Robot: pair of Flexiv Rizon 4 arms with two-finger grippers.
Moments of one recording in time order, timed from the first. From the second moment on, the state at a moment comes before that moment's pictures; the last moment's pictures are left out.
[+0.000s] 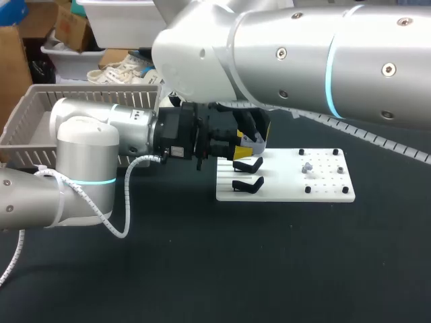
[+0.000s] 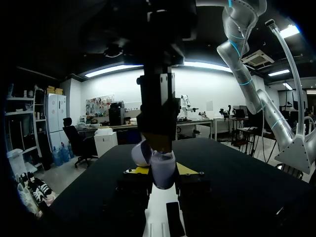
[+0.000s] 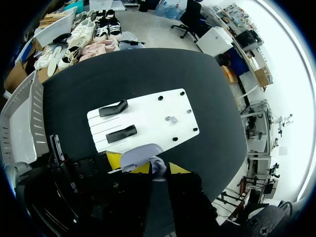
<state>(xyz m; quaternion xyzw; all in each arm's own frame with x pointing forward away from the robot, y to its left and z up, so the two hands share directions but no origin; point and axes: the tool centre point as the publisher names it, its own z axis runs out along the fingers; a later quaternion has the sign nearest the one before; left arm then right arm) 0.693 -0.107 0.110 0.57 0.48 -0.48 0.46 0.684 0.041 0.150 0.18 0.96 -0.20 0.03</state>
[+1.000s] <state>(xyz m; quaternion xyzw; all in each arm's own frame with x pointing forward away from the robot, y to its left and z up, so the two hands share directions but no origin) 0.692 -0.107 0.110 0.57 0.48 -0.48 0.46 0.684 0.047 0.152 0.19 0.97 -0.17 0.02</state>
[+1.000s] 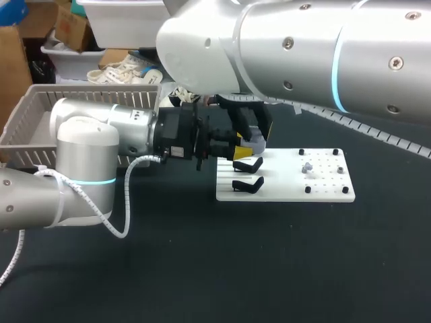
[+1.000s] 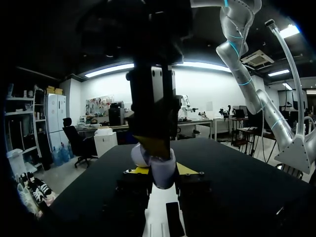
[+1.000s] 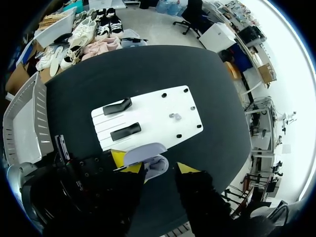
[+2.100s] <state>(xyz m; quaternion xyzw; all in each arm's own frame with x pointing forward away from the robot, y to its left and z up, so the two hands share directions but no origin) 0.692 -0.107 0.111 0.57 0.48 -0.48 0.46 0.675 -0.037 0.174 0.24 0.96 -0.13 0.10</state>
